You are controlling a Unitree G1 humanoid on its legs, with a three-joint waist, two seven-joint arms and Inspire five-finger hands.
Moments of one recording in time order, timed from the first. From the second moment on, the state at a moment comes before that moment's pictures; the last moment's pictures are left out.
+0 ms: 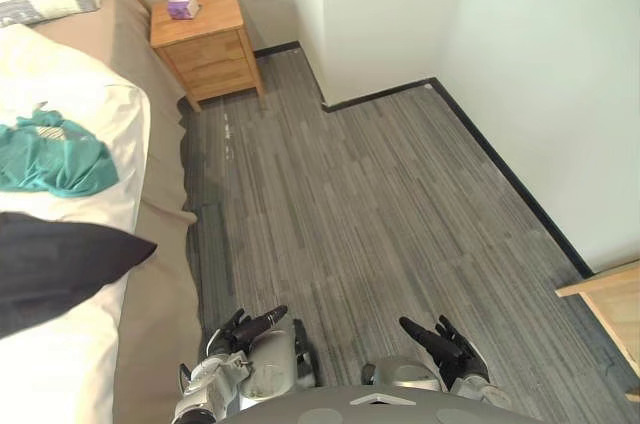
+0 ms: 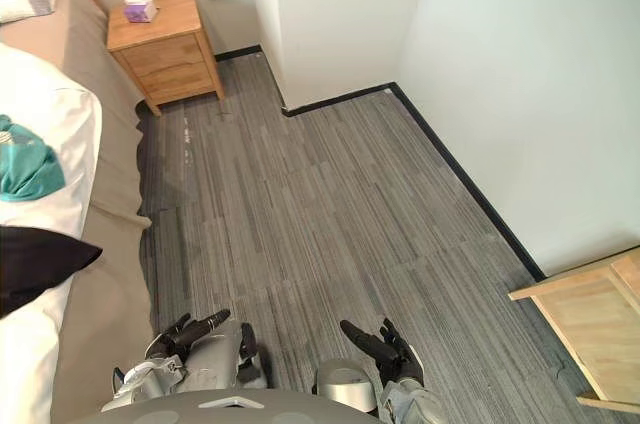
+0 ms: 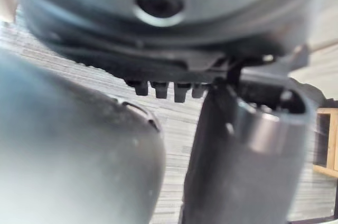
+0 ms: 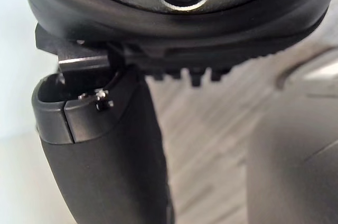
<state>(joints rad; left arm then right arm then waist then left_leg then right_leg) 0.07 0.06 0.20 0.95 -0.35 0.01 -0.08 0.16 -0.11 -0.21 0.96 0.36 -0.16 0.26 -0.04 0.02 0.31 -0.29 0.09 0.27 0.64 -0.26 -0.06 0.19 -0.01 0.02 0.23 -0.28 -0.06</state>
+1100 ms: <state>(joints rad) 0.12 0.03 0.27 0.97 -0.35 0.04 -0.02 0.22 -0.08 -0.18 0.90 0.44 -0.21 0.27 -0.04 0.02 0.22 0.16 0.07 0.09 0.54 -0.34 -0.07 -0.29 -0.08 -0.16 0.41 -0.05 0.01</state>
